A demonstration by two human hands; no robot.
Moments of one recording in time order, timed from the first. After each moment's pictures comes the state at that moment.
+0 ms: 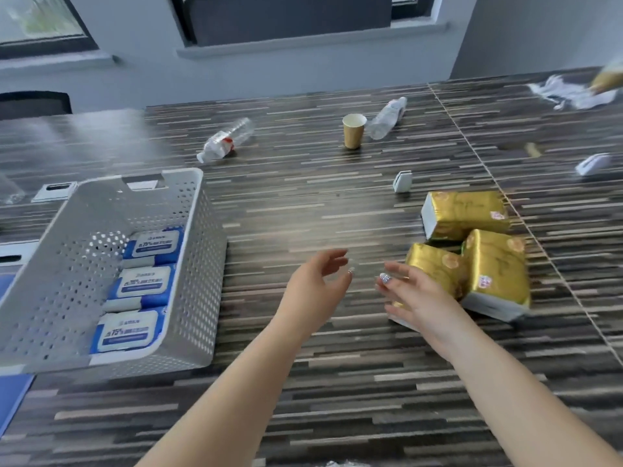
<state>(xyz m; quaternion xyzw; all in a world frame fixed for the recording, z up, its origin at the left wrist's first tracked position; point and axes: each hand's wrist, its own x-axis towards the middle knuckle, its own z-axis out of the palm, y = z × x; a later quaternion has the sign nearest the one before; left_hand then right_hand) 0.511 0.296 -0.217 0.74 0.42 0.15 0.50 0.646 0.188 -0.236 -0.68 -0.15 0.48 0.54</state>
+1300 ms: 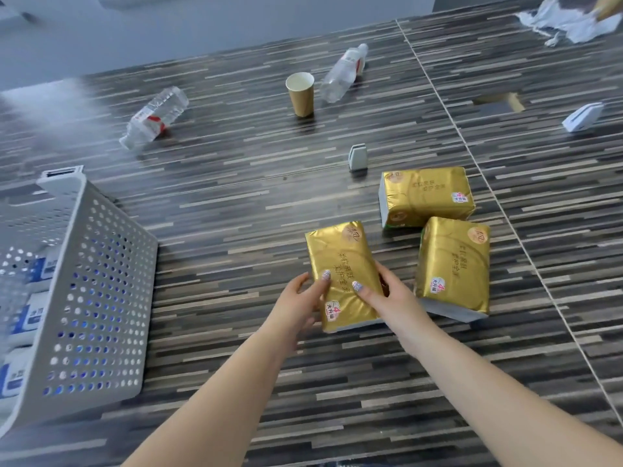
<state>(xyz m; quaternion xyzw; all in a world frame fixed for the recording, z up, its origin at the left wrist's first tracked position) 0.630 0.288 -0.325 0.43 0.54 0.02 0.73 0.758 0.175 -0.312 -0.72 -0.16 0.50 0.46</state>
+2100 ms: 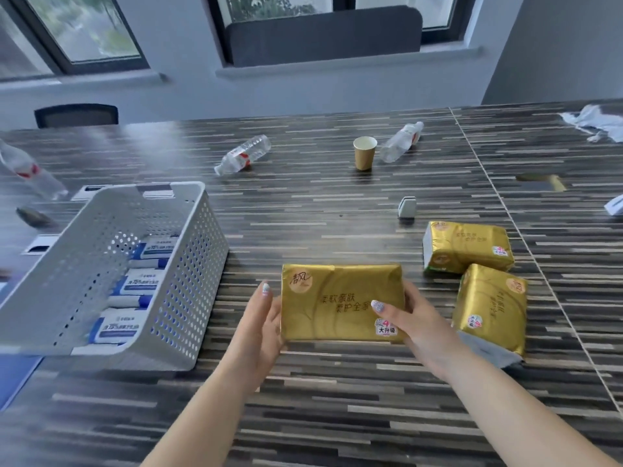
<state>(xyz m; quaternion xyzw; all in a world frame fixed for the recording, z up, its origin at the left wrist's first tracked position) 0.498 0.285 -0.265 0.38 0.37 0.30 0.79 0.716 0.175 -0.254 -0.56 -0.23 0.57 0.55</state>
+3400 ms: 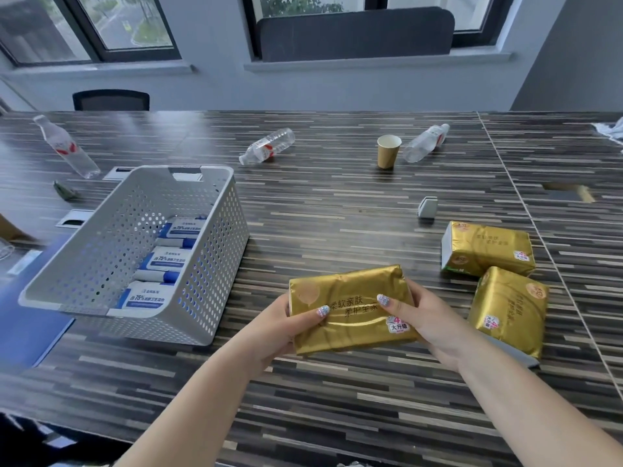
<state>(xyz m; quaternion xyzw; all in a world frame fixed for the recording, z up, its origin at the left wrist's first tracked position) 0.477 0.272 -0.247 0.52 0.42 0.10 0.74 0.699 0.175 -0.236 -0.61 -0.28 0.57 0.48</state>
